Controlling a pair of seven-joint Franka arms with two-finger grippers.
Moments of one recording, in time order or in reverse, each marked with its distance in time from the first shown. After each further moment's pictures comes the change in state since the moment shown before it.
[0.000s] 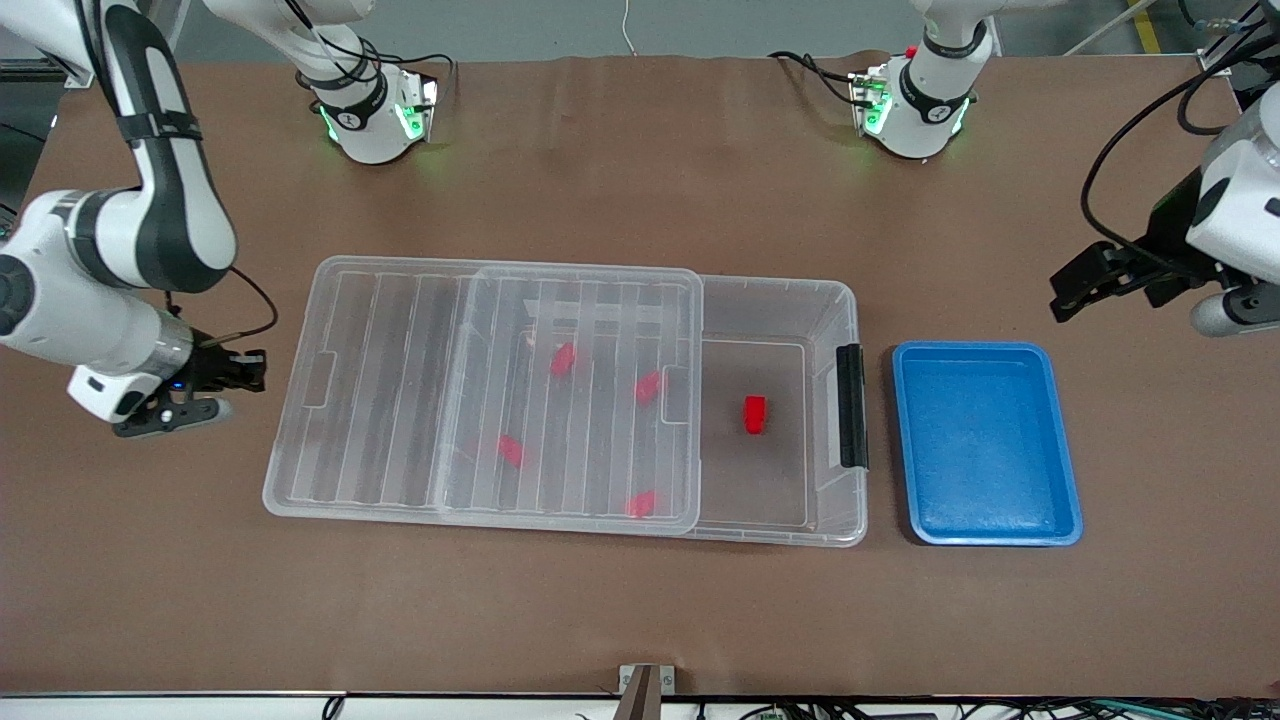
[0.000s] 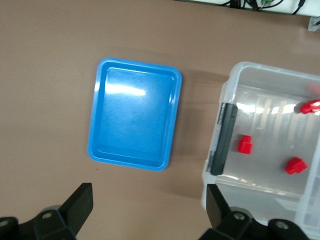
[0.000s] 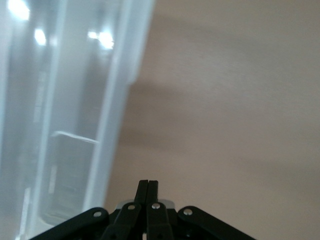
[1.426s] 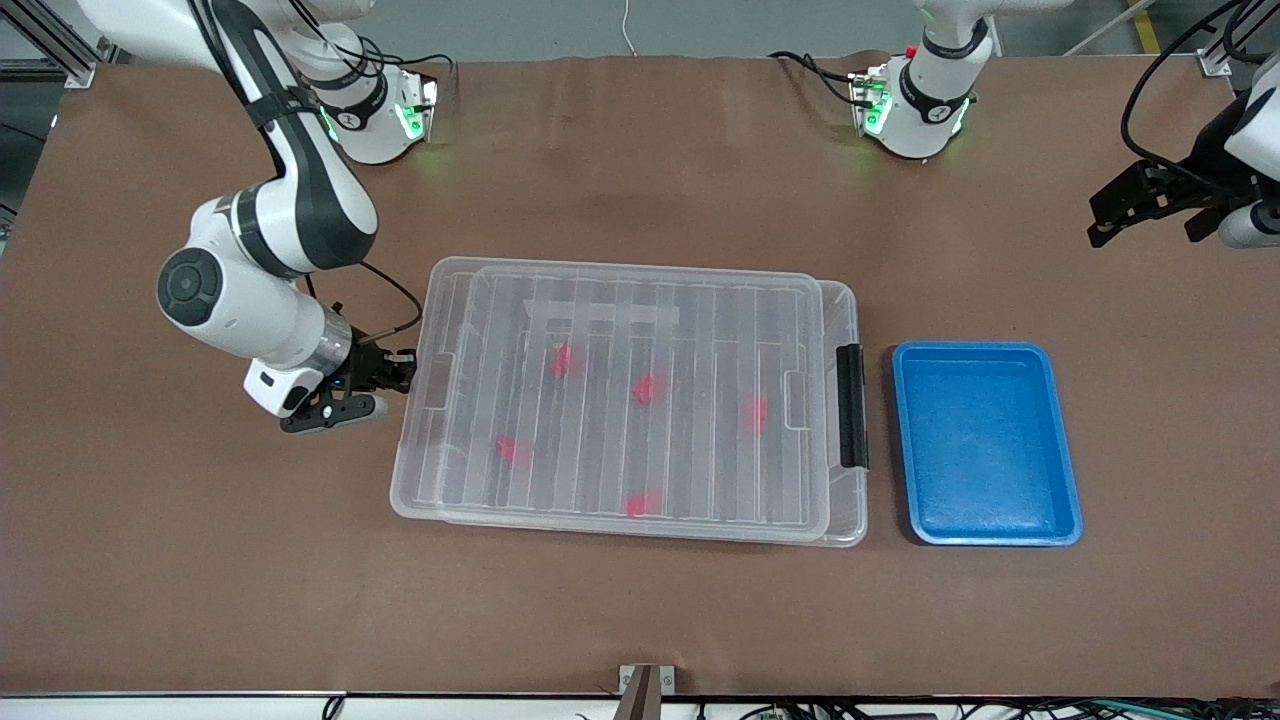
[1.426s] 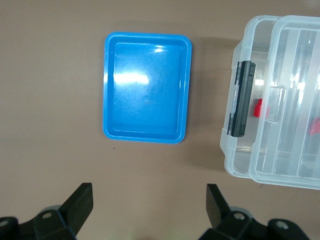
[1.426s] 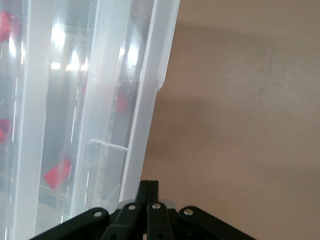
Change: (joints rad) left arm -0.057 -0.179 0.127 -0.205 -0.054 -0.013 0.131; right arm 0.070 0.042 0.202 0.014 0.108 0.110 0.272
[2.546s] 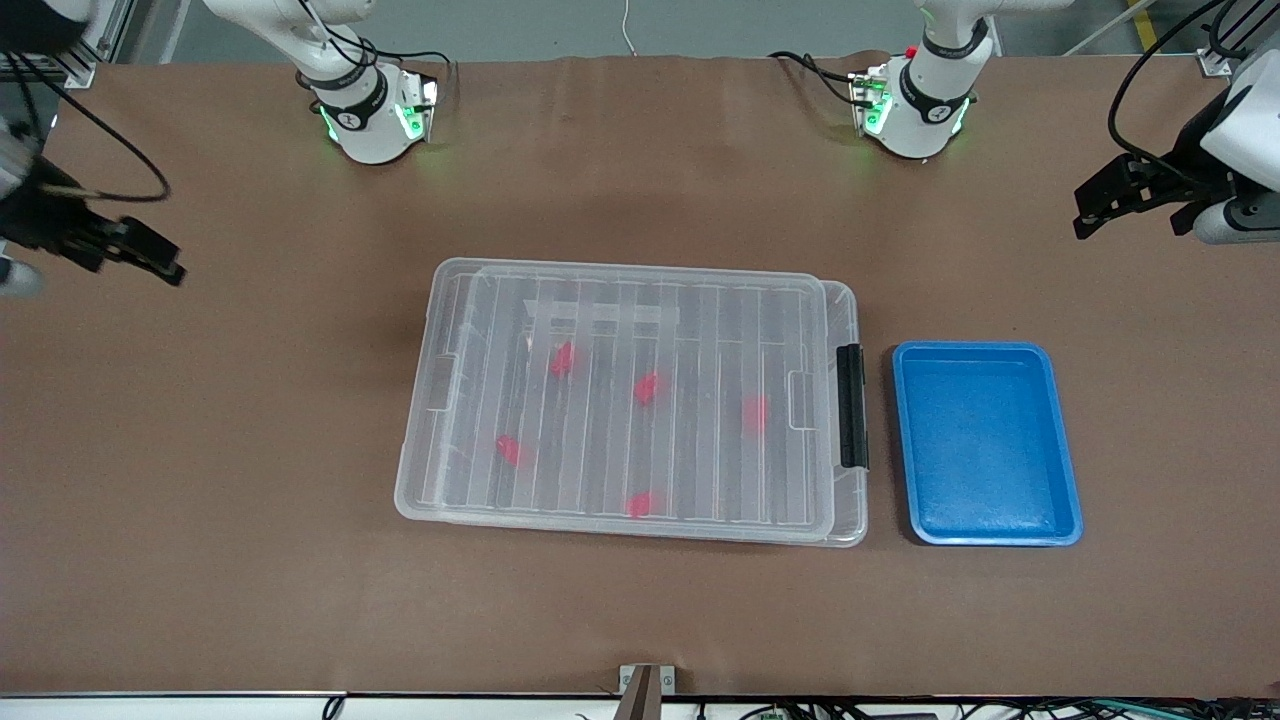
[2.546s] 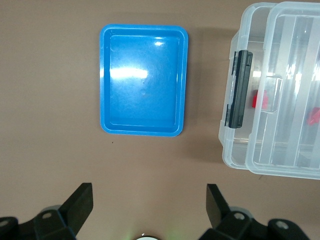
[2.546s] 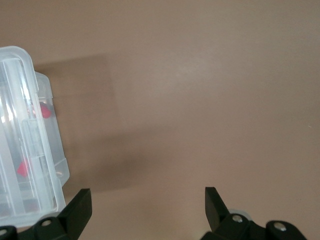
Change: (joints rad) left arm -0.005 0.001 -0.012 0.004 0.000 -0.031 0.000; right arm -0.087 -0.366 -0.226 0.285 -0.187 -0.663 0.158
